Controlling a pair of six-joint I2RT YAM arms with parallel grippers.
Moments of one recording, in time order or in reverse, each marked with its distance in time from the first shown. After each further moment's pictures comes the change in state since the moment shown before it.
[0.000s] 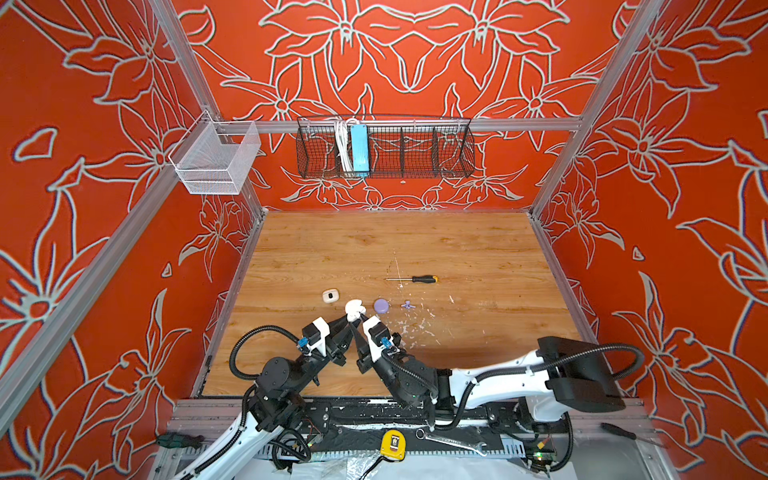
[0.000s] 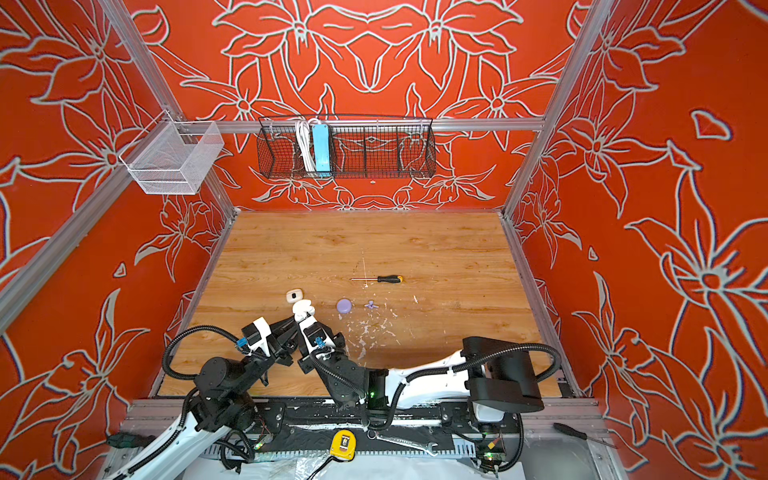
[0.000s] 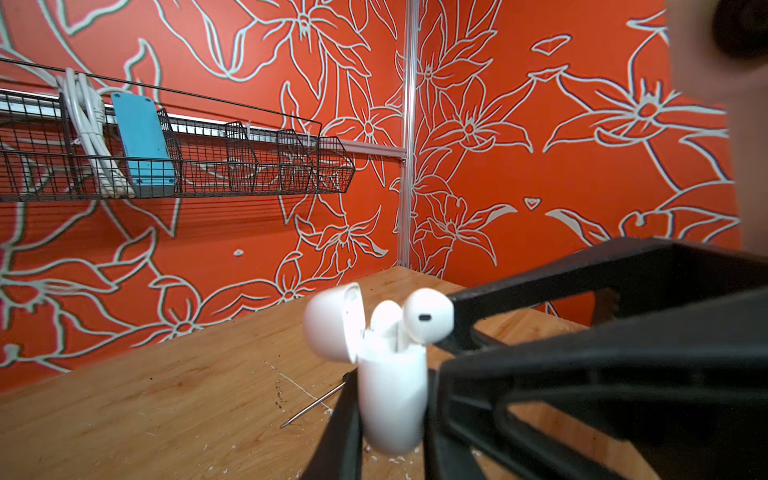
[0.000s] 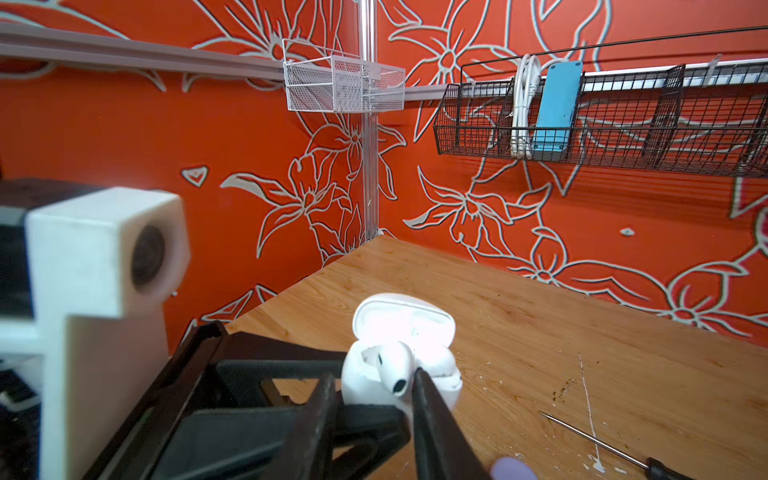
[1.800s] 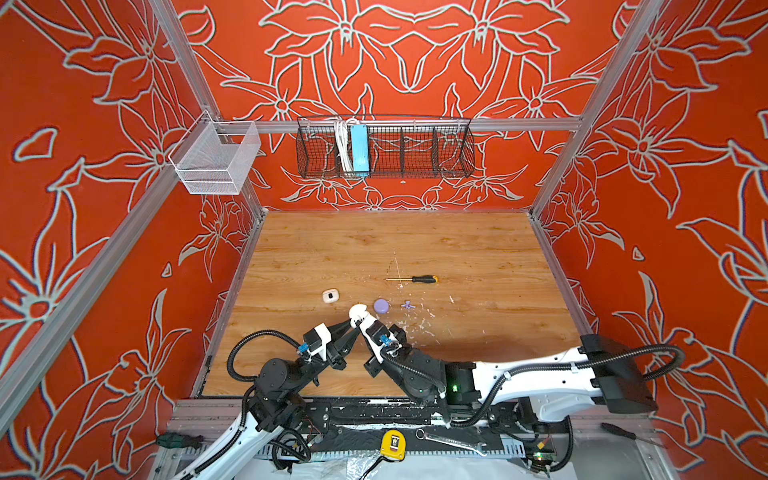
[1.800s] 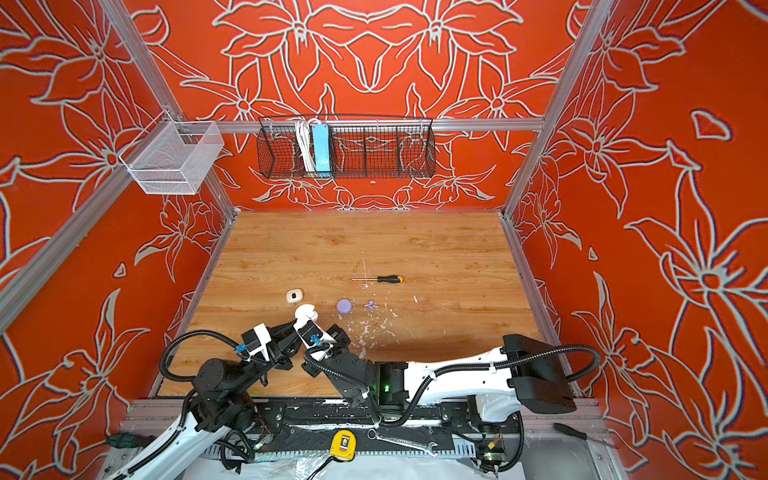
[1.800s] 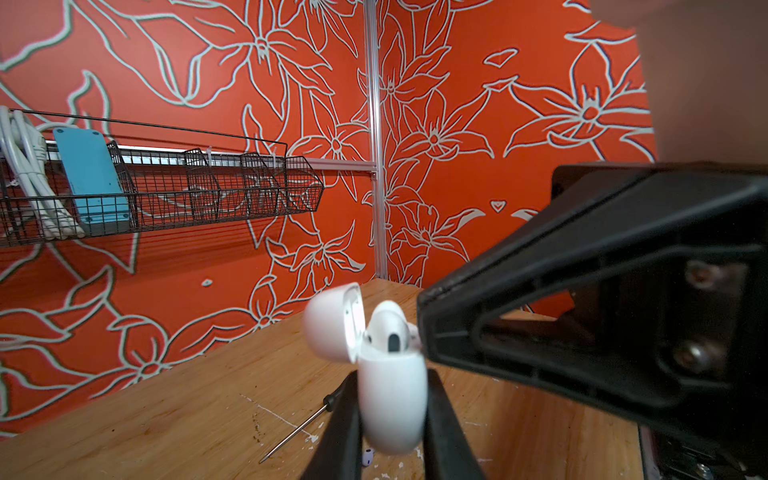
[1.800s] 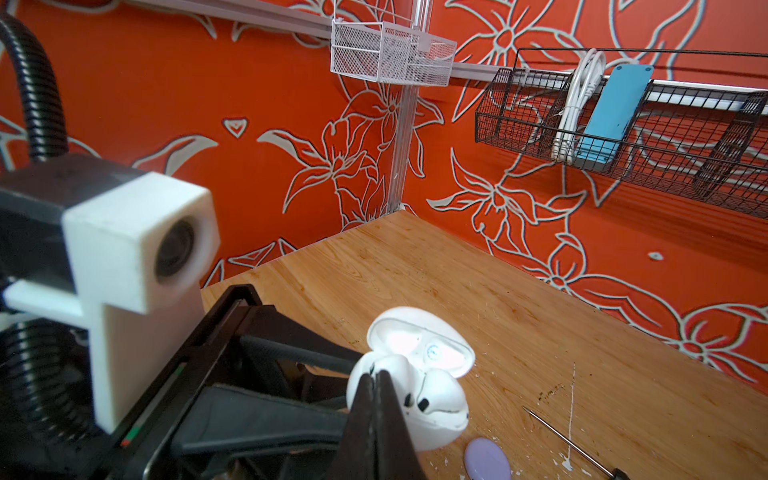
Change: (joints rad) left arm 0.000 0.000 0.000 0.036 0.101 0.041; right arm -0.003 -0.176 0.054 -0.406 -0.109 0.008
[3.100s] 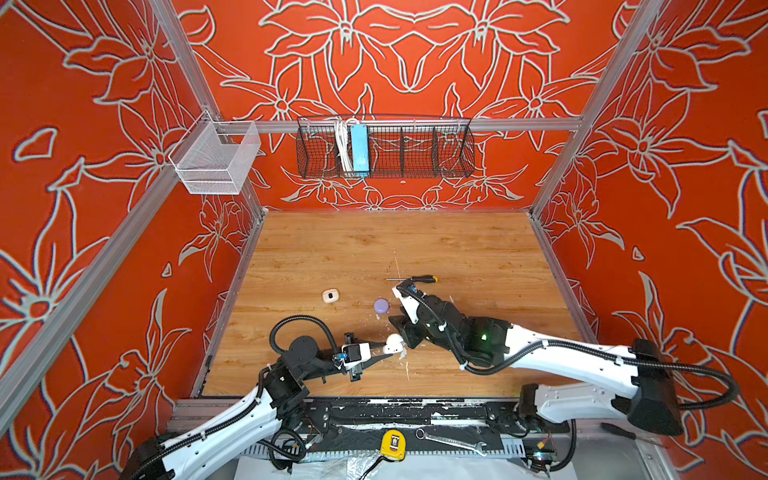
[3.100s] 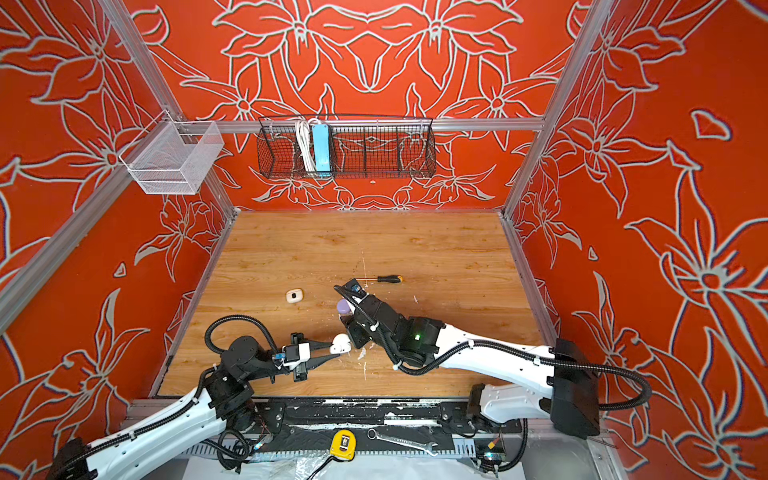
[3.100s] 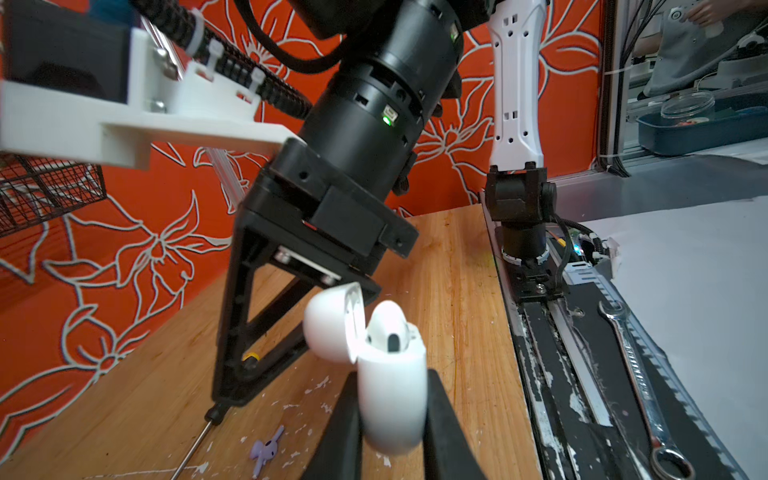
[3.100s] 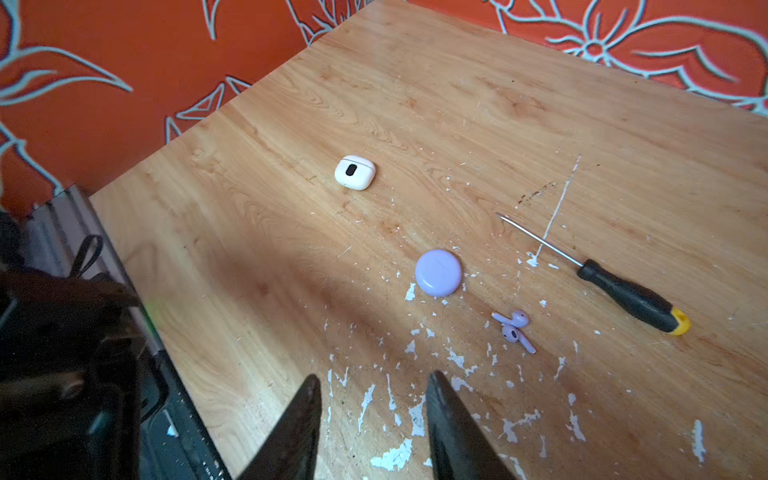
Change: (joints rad) left arm -0.073 0.476 0.095 0.087 0.377 0.278; right arm -0.377 -0.192 0.024 -0.757 -0.512 0.375
